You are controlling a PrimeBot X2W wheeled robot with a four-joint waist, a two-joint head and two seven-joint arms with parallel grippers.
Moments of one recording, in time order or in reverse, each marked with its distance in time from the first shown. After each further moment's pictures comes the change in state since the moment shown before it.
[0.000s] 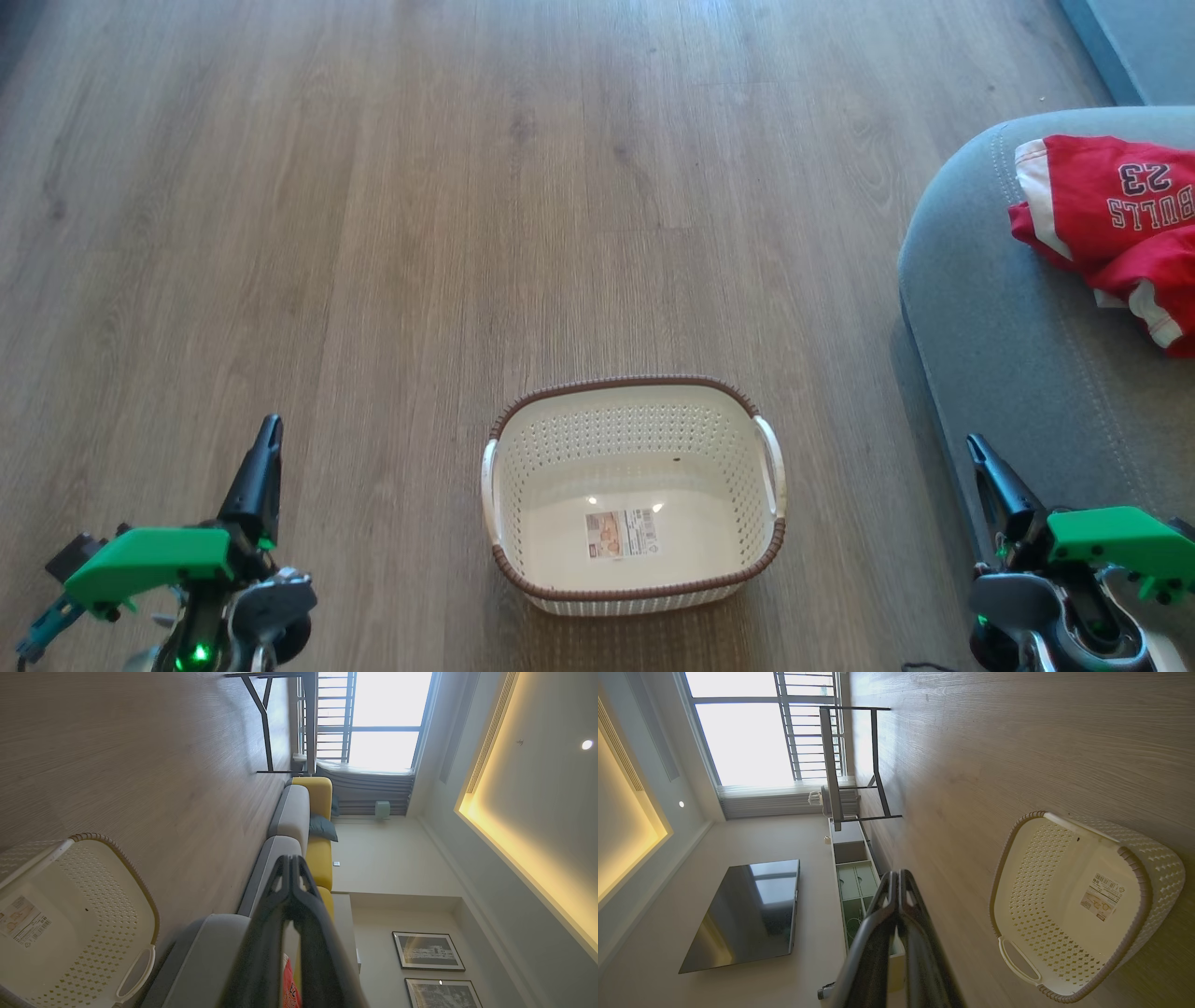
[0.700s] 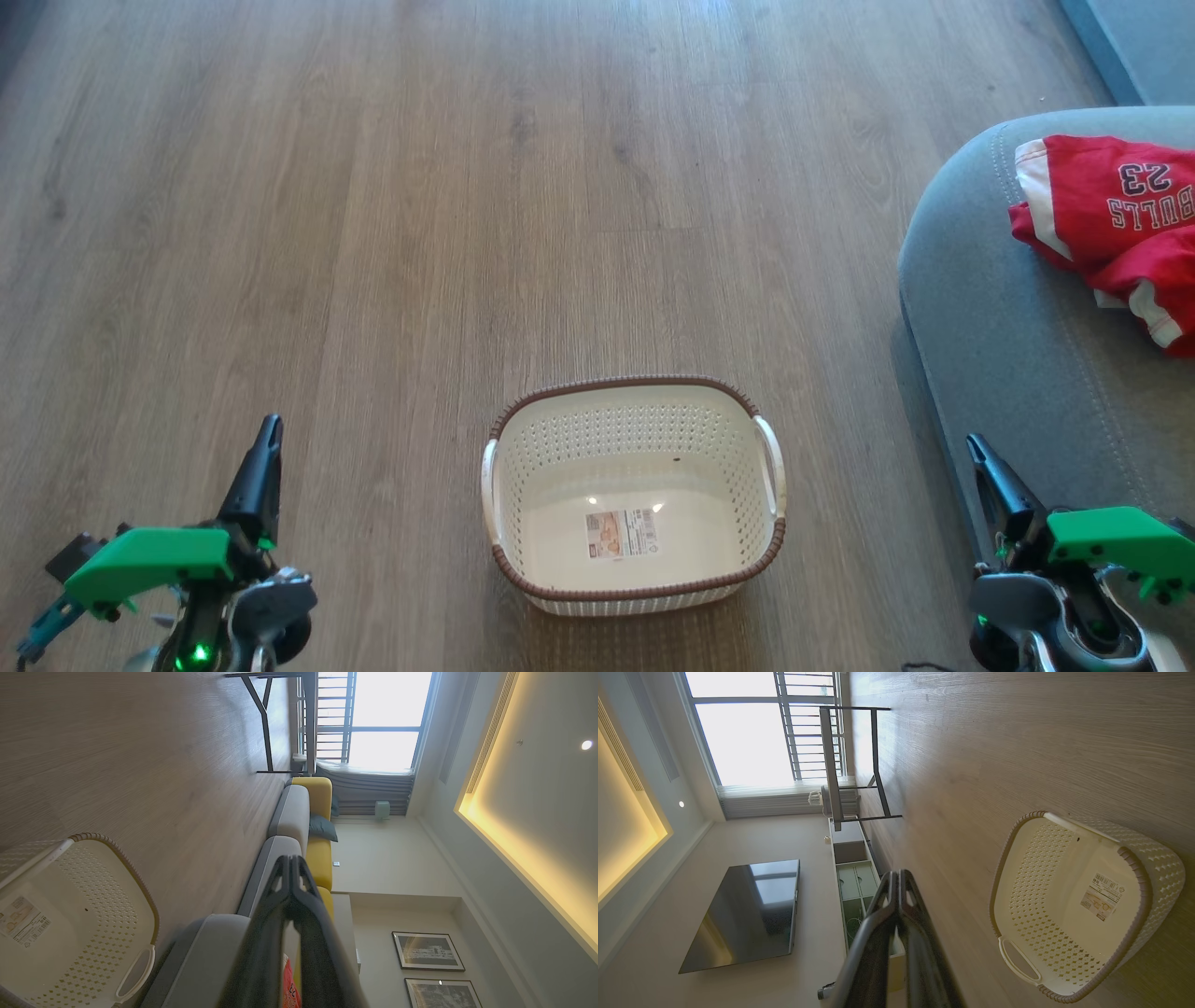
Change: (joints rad) left arm 0.000 -0.001 0.001 0.000 0.000 0.000 0.001; right arm 0.000 0.000 0.000 0.000 0.000 0.000 0.000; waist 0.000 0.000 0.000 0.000
